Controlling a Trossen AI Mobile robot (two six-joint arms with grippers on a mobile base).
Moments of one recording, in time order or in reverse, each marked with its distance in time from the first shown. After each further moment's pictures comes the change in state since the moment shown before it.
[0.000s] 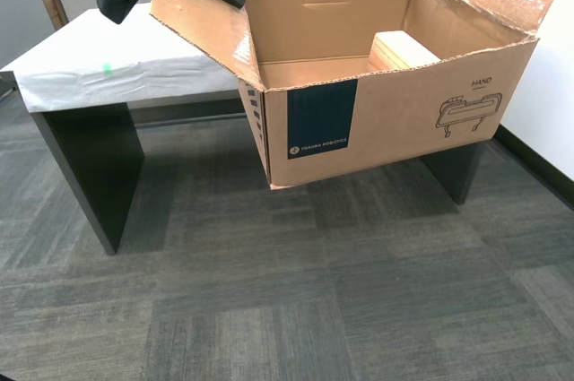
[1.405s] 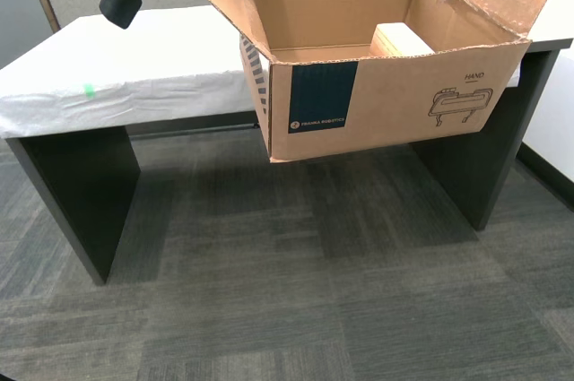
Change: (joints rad) arm 0 0.000 0.000 0.000 0.048 0.020 0.005; arm 1 -0.003 0.000 -0.011 0.176 -0.133 -0.591
